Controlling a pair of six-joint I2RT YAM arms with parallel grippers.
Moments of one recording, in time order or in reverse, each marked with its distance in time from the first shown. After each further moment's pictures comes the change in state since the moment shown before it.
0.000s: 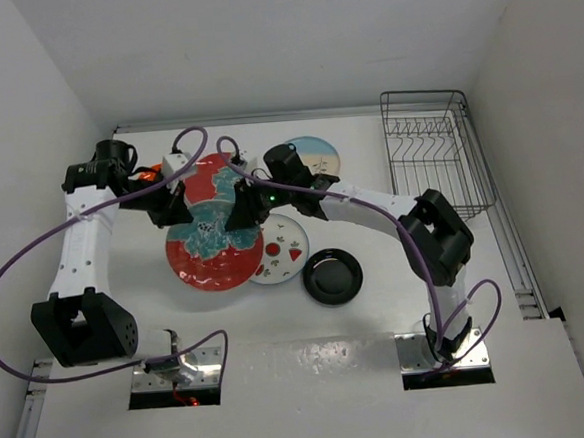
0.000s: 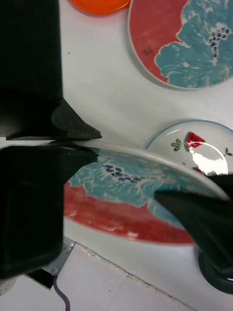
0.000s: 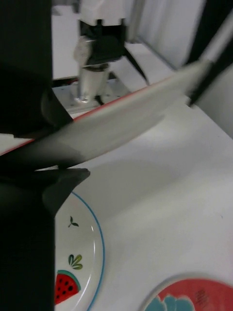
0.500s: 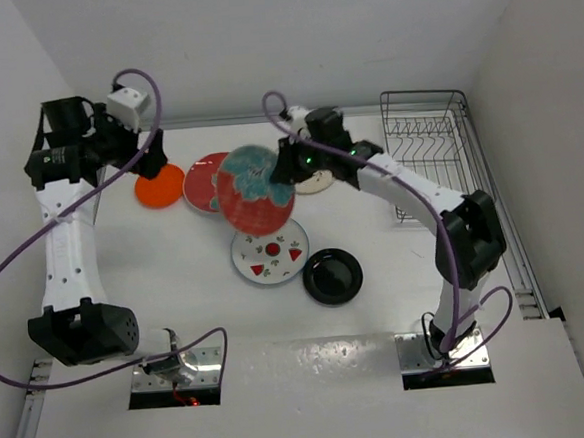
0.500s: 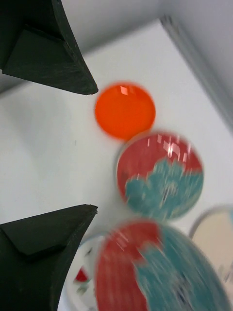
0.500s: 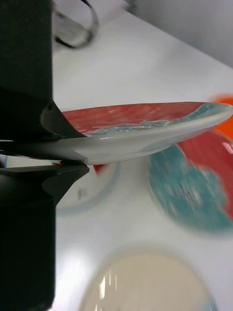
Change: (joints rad) left arm 0.067 0.027 0.256 0.315 -0.229 -0.452; right arm -0.165 -0.128 0.034 -0.251 0.222 -0.055
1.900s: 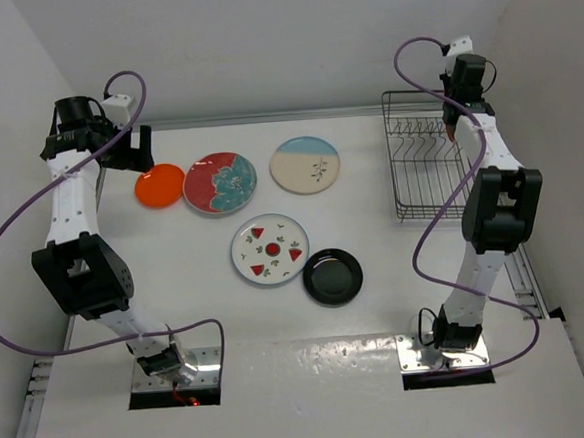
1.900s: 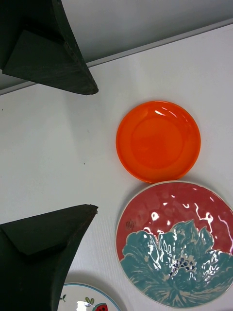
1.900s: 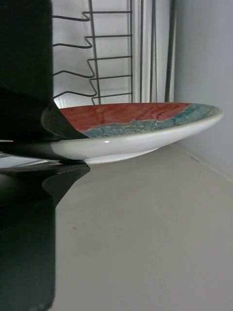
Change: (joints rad) left arm 0.099 0.293 0.045 0.137 -0.230 -0.145; right arm -0.777 0.176 0.229 0.158 0.713 -0.703
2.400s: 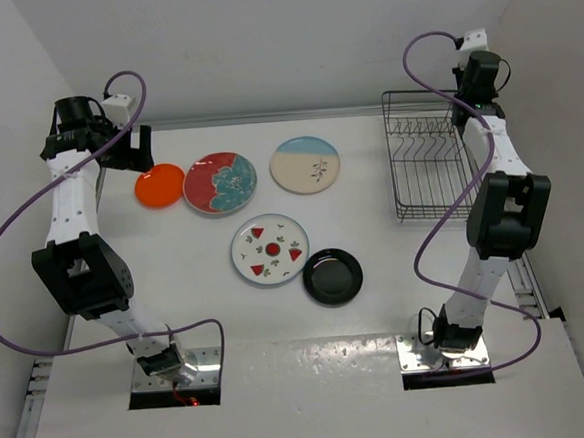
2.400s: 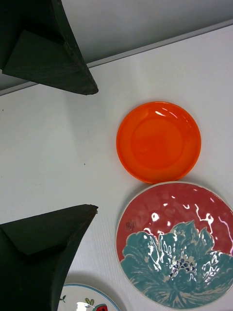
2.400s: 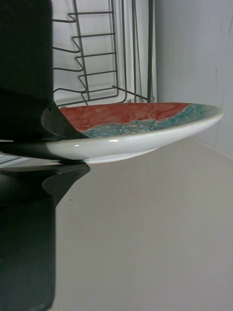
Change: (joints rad) left arm 0.000 0.000 0.000 0.000 -0.003 0.000; right arm -0.030 -0.060 -0.042 0.093 0.008 -0.029
